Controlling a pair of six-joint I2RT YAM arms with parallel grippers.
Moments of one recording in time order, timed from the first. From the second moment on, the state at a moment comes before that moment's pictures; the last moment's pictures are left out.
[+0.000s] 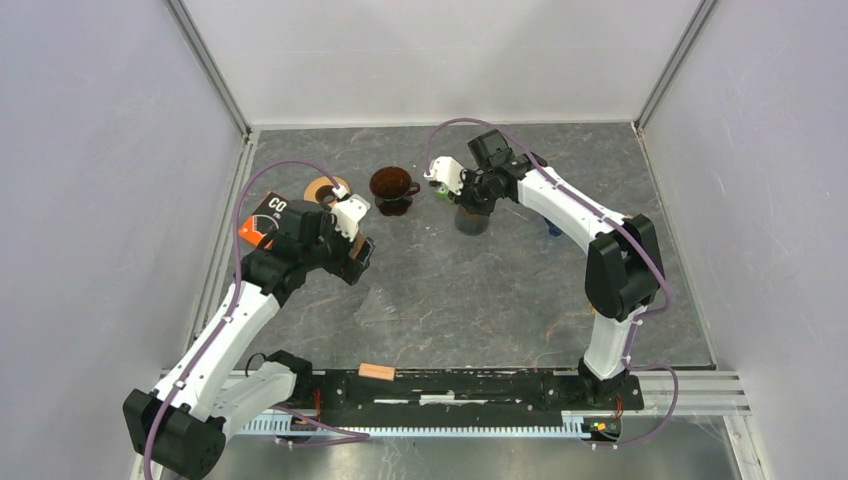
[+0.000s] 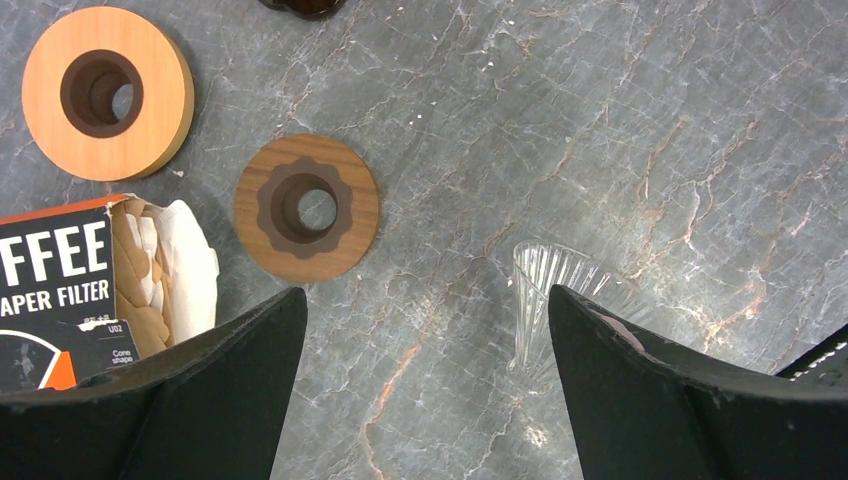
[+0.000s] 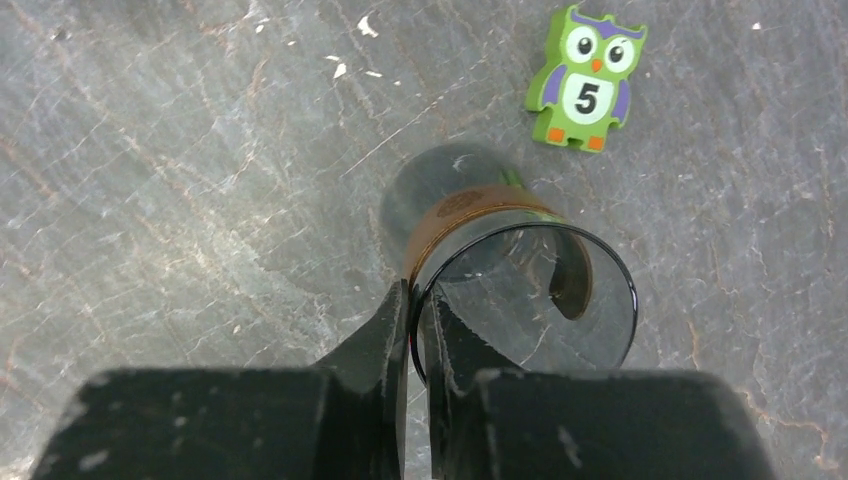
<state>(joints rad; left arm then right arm) -0.38 0.94 0.86 -0.63 0.16 0.28 0.52 1.87 1.56 -0.70 -0.25 -0.76</state>
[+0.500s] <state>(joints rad) -0.38 1.06 0.95 -0.62 0.08 0.25 0.59 1.52 1.27 -0.78 -0.29 -0.74</state>
